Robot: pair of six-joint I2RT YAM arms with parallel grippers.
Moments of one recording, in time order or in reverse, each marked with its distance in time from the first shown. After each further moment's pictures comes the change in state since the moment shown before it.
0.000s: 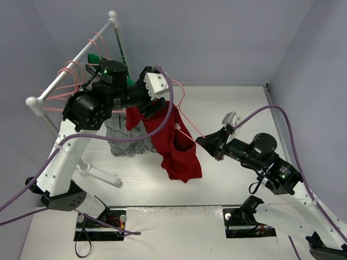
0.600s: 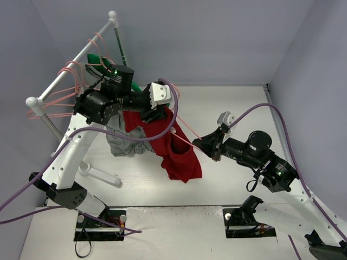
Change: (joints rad) left arm 0.065 0.013 -0.139 -0.031 0.272 0.125; right arm 0.000 0.030 0.001 -0.001 -0.047 0.015
